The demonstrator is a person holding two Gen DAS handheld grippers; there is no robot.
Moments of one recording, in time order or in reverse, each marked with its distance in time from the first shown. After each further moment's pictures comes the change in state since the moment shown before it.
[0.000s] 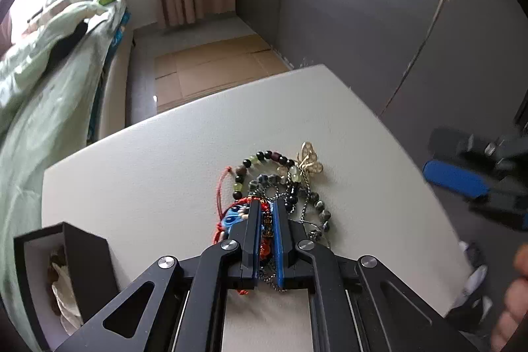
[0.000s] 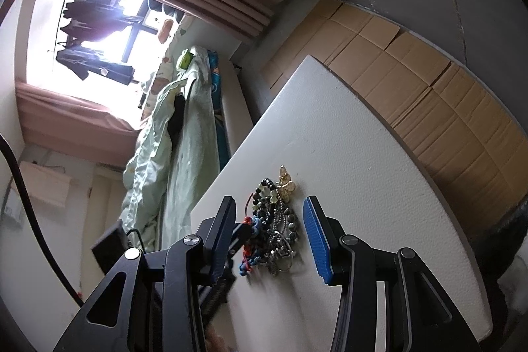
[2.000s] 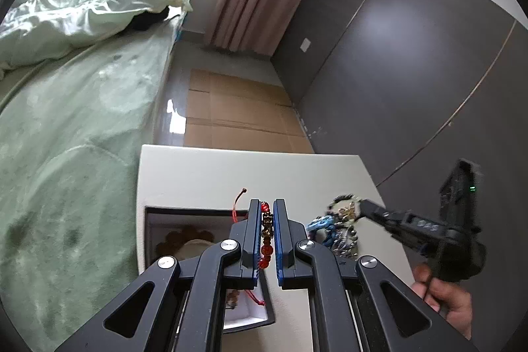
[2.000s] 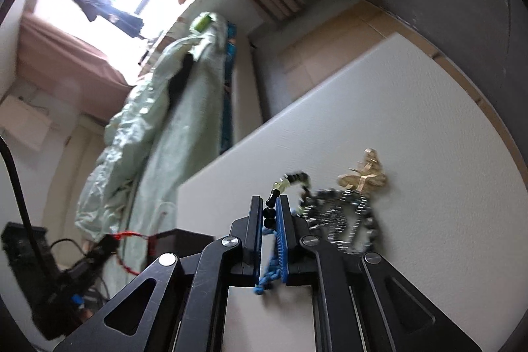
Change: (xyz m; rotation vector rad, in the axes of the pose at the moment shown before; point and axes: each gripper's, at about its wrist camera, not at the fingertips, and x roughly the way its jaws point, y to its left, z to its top) left arm -0.111 0.158 -0.028 -0.336 -0.201 -0.136; right arm 0.072 0.071 -0.027 -0.240 0.037 -0.069
